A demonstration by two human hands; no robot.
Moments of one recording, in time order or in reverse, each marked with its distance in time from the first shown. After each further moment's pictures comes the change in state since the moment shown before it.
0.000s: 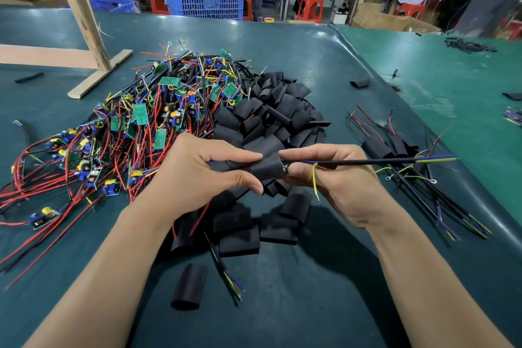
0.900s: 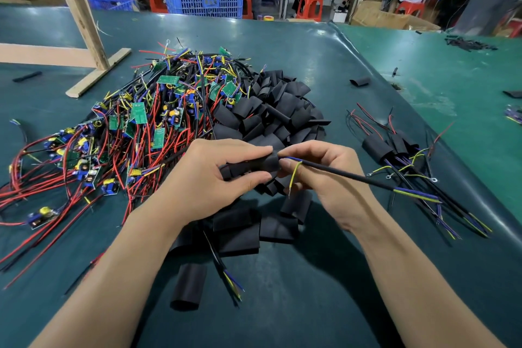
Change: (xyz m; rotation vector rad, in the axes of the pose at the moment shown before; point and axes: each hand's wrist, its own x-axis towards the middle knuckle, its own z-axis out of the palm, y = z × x) left_hand 0.000 0.008 0.011 0.176 -0.043 0.085; right_hand 0.002 0.010 0.013 -0.063 0.157 -0.042
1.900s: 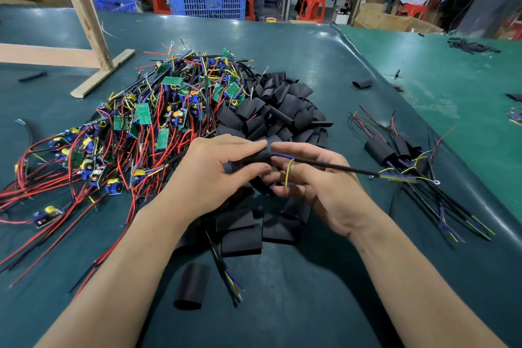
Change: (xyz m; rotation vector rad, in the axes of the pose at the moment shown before) left_hand 0.003 -0.010 0.002 0.106 0.057 -0.025; right_hand 0.002 0.005 0.003 0.302 -0.102 0.172
